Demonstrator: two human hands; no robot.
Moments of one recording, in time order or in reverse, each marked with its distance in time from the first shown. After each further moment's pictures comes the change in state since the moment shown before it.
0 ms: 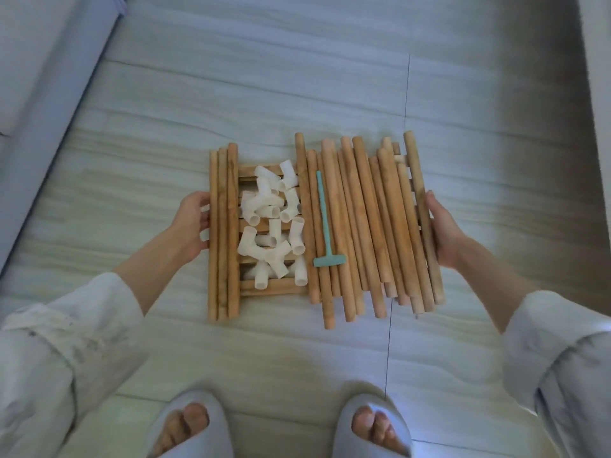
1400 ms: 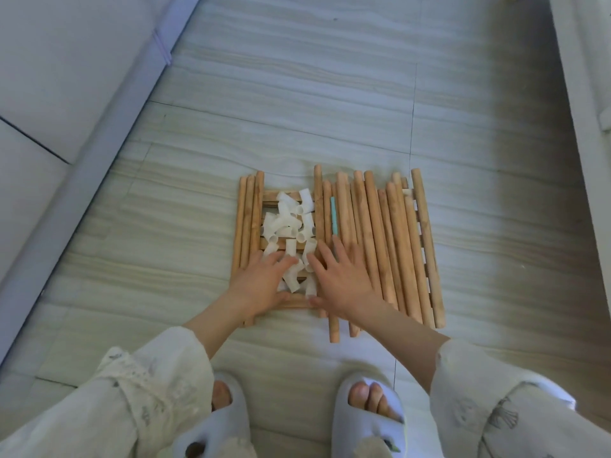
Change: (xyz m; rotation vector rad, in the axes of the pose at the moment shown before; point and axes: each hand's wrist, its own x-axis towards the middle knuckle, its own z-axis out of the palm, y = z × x) left_hand -0.035 -0.054 0.021 1.518 -0.254 0.651; right_hand -0.045 0.039 0.146 -1.843 0.083 -0.837
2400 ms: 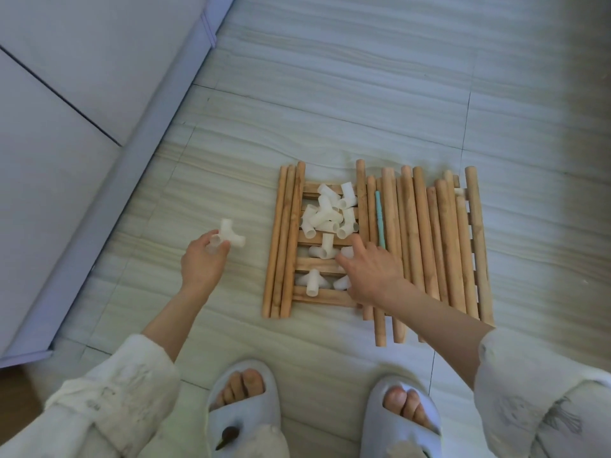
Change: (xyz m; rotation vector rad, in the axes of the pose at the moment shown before) left_hand -0.039 -0.105 -0.011 -0.885 0.590 -0.708; right_hand 0.023 -0.013 -0.027 -0.039 -0.128 -0.068
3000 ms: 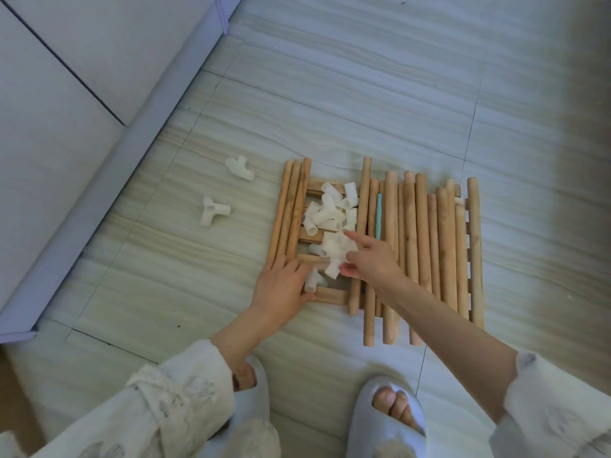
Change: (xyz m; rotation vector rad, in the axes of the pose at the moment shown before) left_hand -0.063 0.006 0.078 0.743 -0.281 0.748; right_hand -0.002 -0.006 -0.016 1.677 0.066 0.496
